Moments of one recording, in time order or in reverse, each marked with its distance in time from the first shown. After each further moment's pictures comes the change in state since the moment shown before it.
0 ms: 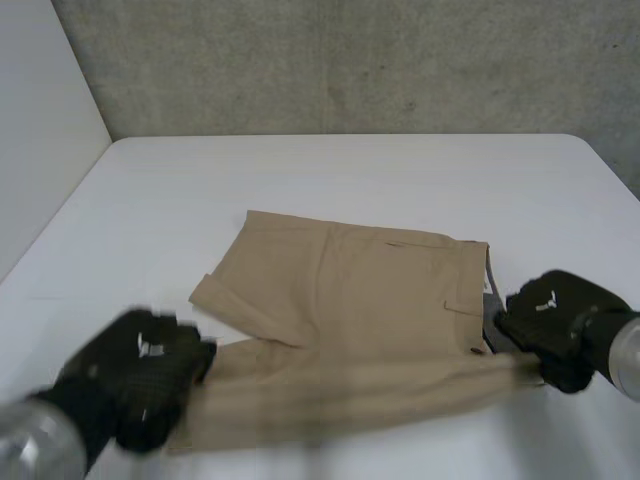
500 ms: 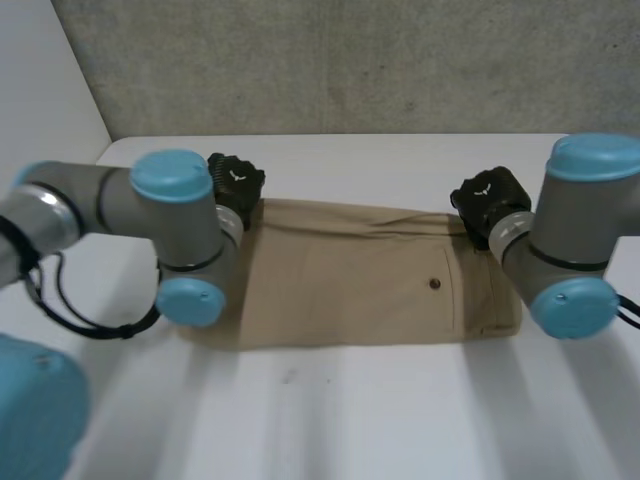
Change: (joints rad) left arm 0.017 -1.088 0.990 0.557 -0.174 0.145; right arm 0.161 0.681 -0.585 -0.538 0.243 0.207; left_hand 0.000 0.001 0.002 0.000 0.000; right_hand 0.000 0.000 0.000 0.000 0.000
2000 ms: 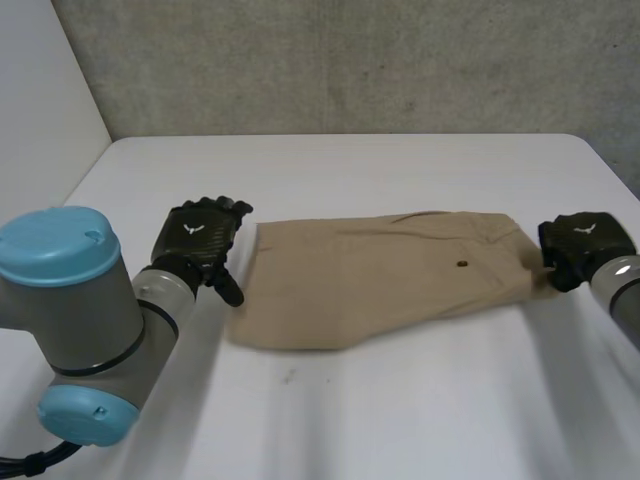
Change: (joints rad) left arm 0.038 0.570 -0.809 0.137 0.117 -0.477; right arm -0.317 -0.283 0.476 -0.097 -0.169 0.204; left_hand -0.939 -0.994 -0.972 -0.996 -0.942; right_hand -0.052 0.000 -0.008 -0.003 -0.006
